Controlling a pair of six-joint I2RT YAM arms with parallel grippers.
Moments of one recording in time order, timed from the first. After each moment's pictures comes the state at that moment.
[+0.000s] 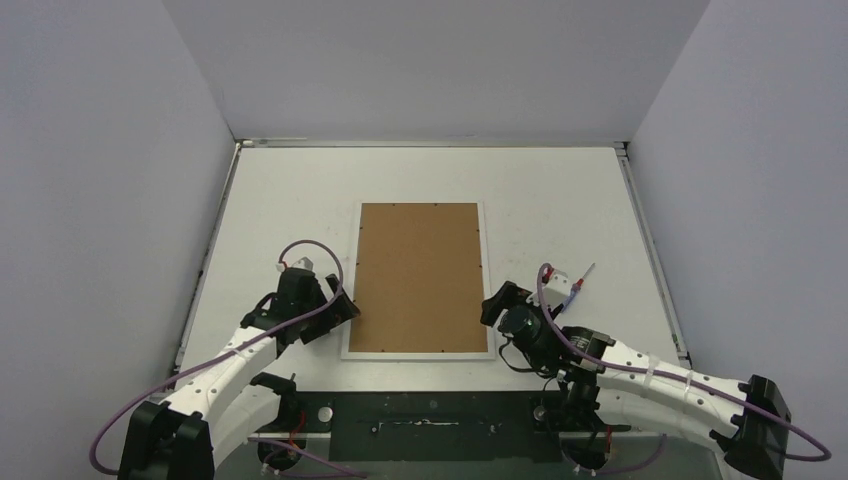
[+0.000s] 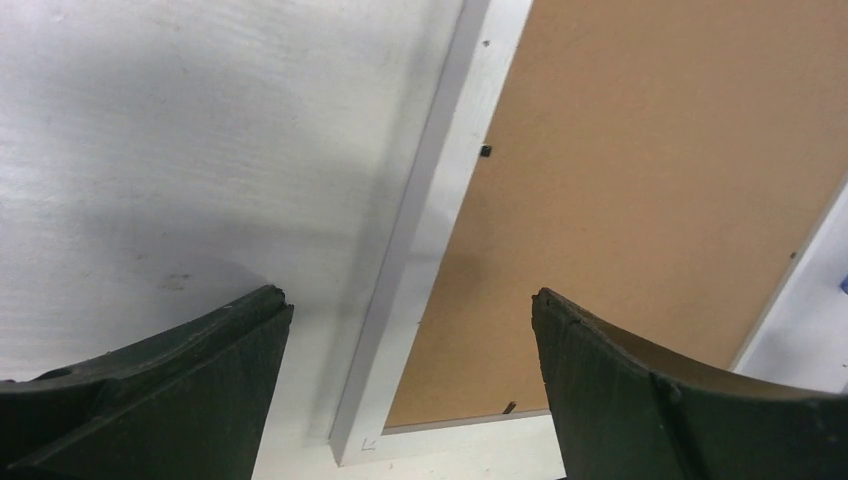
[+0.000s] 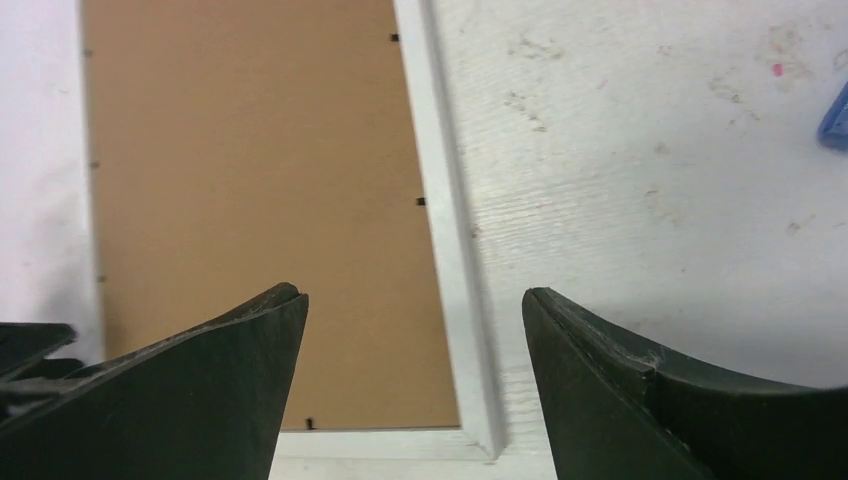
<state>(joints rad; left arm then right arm) -0.31 0.90 0.38 -0.40 0.06 -0.80 1.12 0.75 0.45 -0.48 0.77 1.19</state>
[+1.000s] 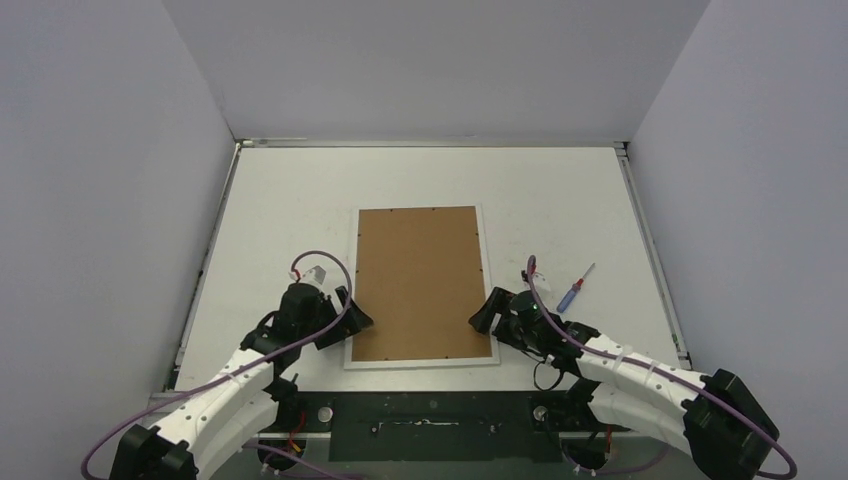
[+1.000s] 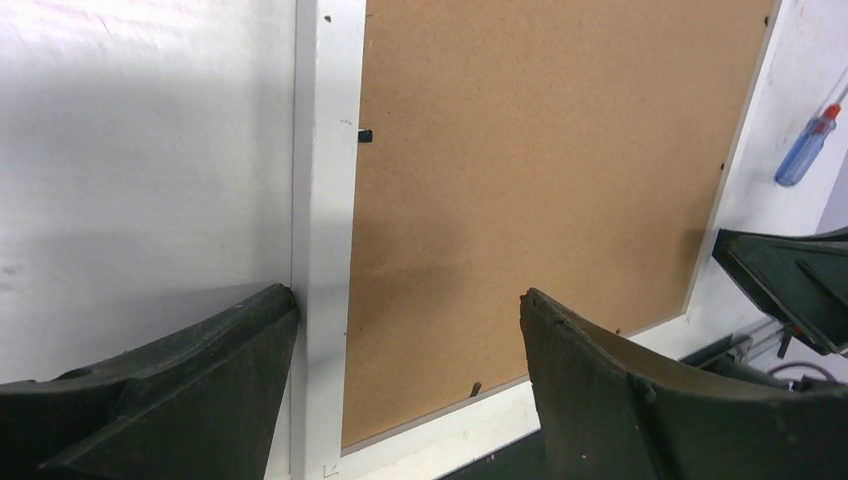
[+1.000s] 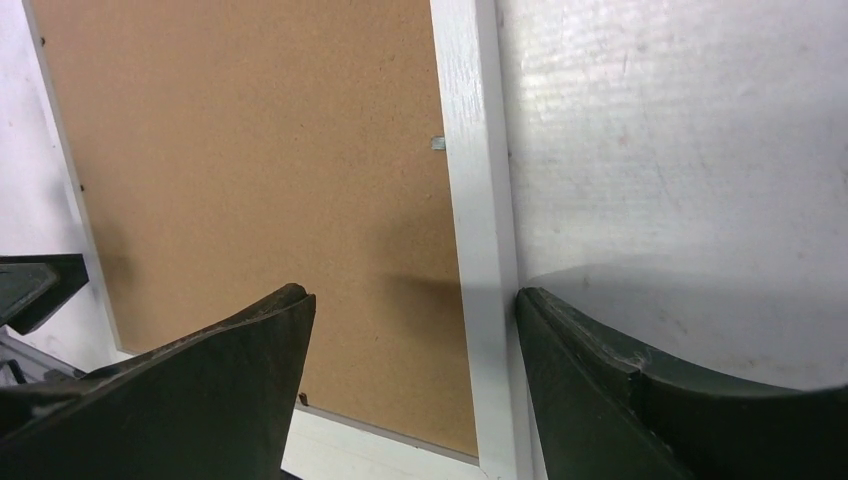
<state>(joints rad) -0.41 0.79 0.25 -0.24 0.17 -0.83 0.74 0.96 0.28 -0.09 0.10 0.98</state>
